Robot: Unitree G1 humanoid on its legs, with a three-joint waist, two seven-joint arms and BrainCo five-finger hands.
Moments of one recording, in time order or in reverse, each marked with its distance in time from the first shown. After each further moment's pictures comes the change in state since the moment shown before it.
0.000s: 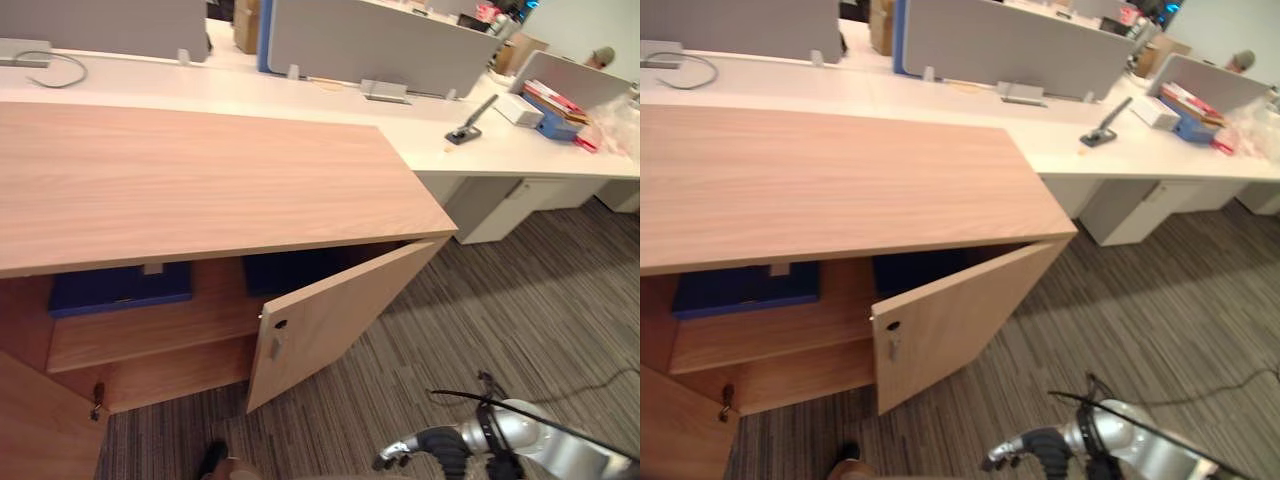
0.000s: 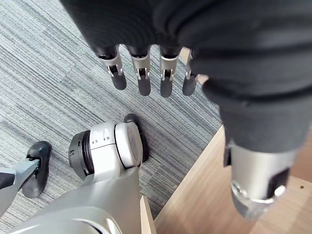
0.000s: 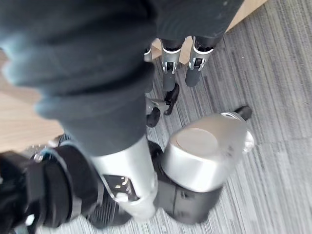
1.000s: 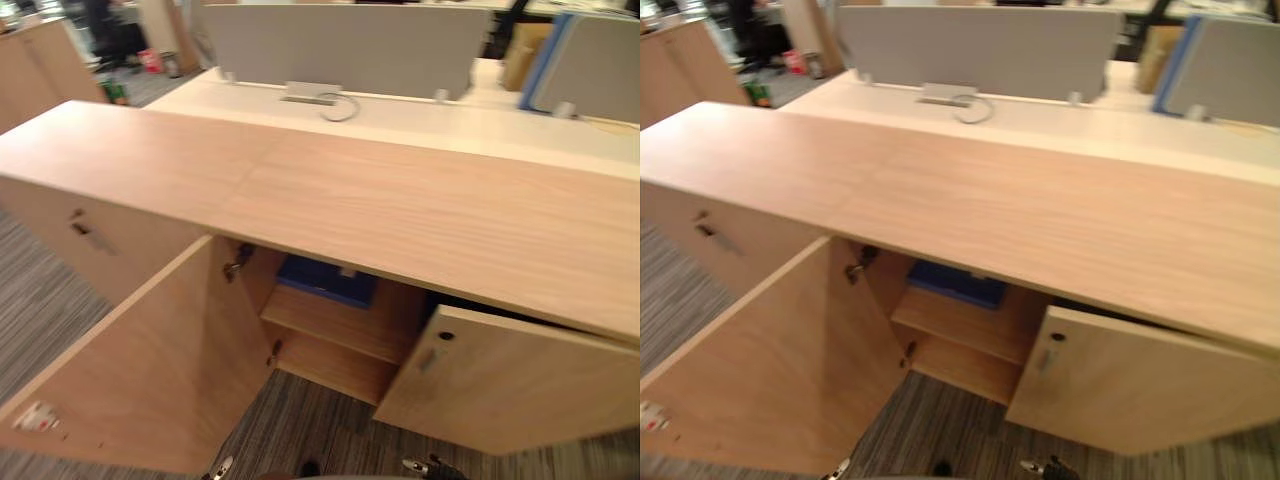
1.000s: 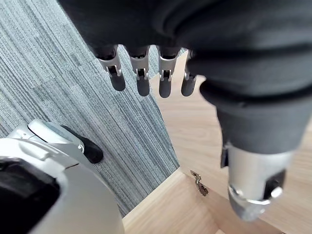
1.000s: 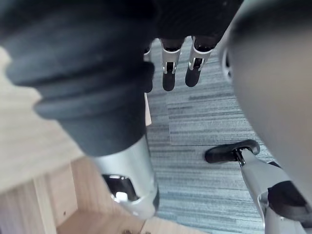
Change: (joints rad) left arm -0.060 -0.064 -0.466 -0.078 0.015 0.005 0.044; right arm -0.055 0.831 -1.077 1.241 0.063 0.102 -0.685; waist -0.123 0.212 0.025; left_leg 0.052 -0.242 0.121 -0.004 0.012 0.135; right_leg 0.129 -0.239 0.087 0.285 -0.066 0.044
